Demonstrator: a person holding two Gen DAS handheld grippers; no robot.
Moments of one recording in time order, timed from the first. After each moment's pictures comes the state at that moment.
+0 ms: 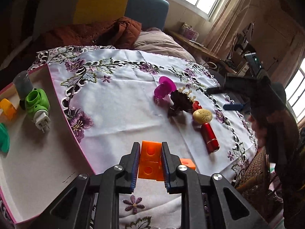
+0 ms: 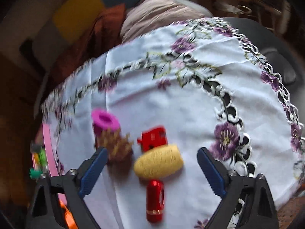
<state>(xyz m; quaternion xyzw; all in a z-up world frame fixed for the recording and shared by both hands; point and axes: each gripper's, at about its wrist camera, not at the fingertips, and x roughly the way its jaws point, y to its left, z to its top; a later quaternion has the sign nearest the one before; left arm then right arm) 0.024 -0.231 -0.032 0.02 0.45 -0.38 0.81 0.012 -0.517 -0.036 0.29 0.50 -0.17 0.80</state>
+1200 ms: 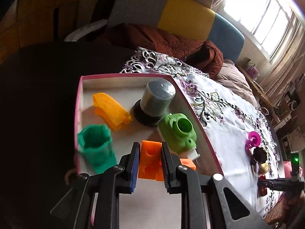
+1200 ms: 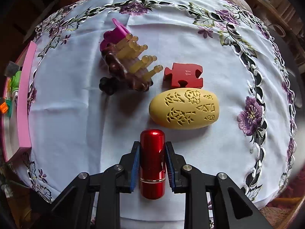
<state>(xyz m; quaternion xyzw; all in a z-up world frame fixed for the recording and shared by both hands) 0.155 -0.073 -0.051 -0.07 0.47 -0.17 0.87 0.020 -0.446 -0.094 0.13 0.64 -0.12 0.74</state>
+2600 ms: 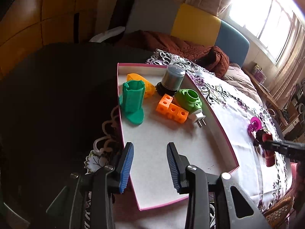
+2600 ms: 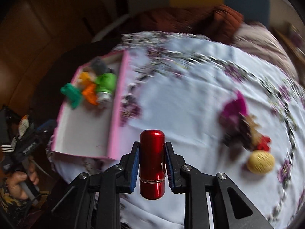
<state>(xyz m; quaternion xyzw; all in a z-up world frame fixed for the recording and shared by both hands) 0.056 -0.029 -0.041 -0.07 0.44 -0.12 0.89 0.057 -0.295 -0.013 0.07 0.52 0.08 0.85</state>
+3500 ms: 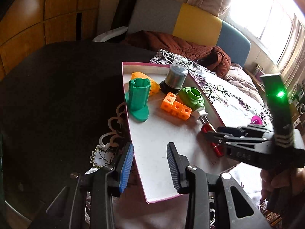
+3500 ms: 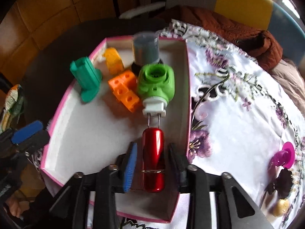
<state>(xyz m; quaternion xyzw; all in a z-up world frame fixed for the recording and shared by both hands) 0.047 -0.022 -0.040 -0.07 0.44 -0.11 0.89 0.117 -0.188 -0.058 -0.04 0.52 0.11 0.85</state>
